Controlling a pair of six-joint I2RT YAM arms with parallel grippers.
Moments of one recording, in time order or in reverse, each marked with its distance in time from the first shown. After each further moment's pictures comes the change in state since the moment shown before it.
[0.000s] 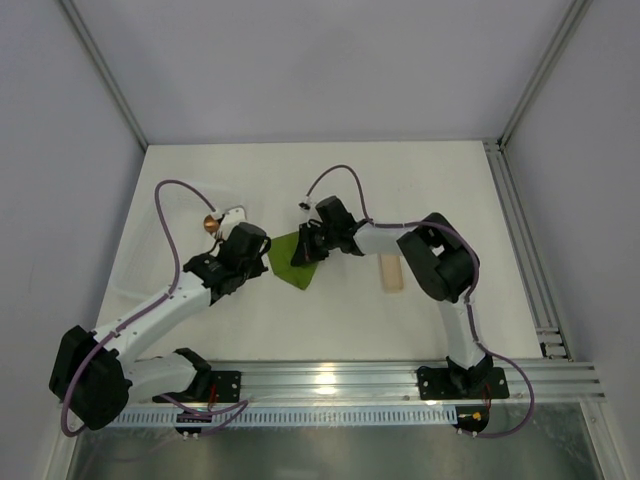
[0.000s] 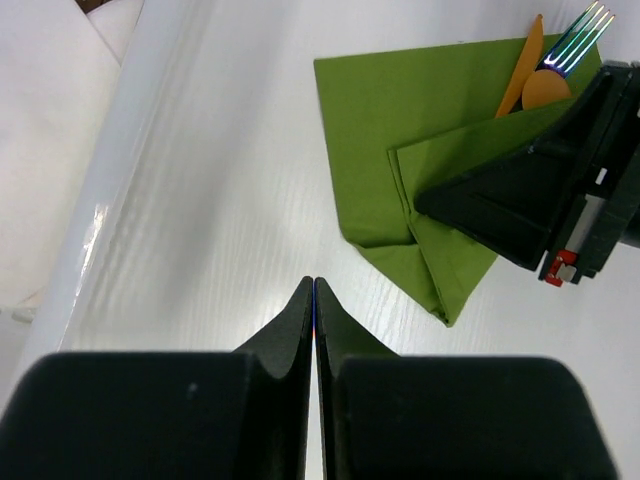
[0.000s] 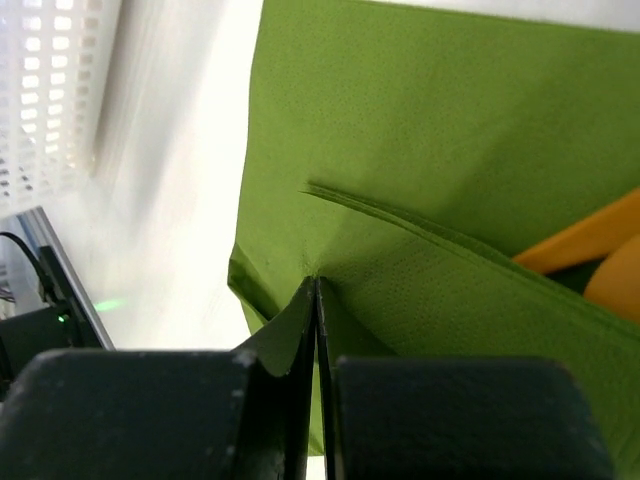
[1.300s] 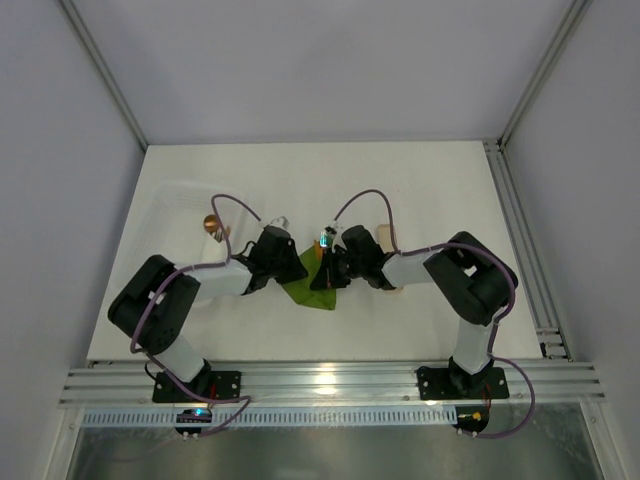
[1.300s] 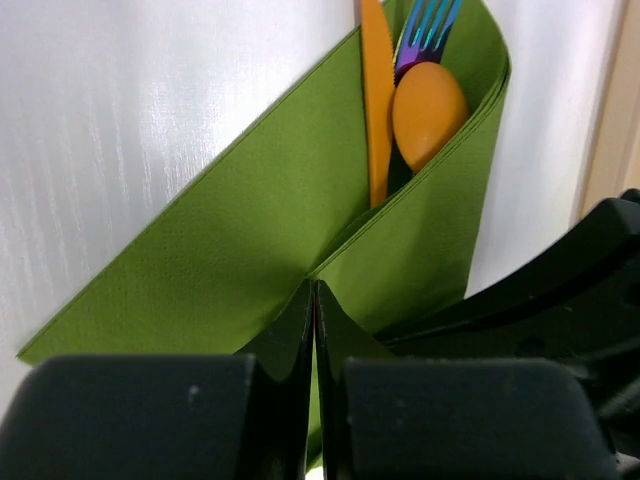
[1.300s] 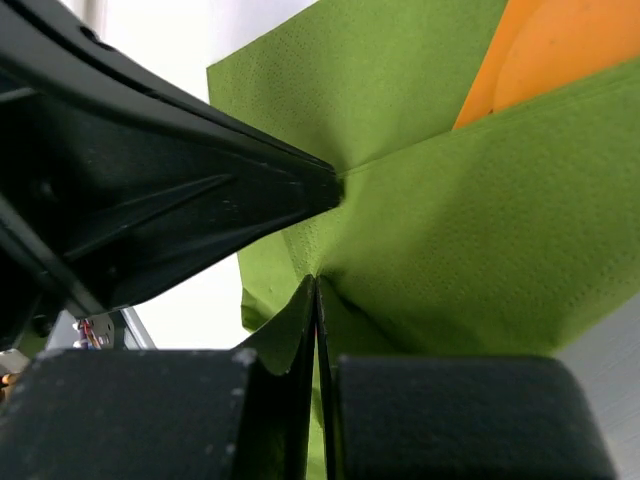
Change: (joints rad) left arm 0.000 0.456 -0.080 0.605 0.470 -0.076; right arm 0.016 -0.287 -0.498 0.262 0.051 0.105
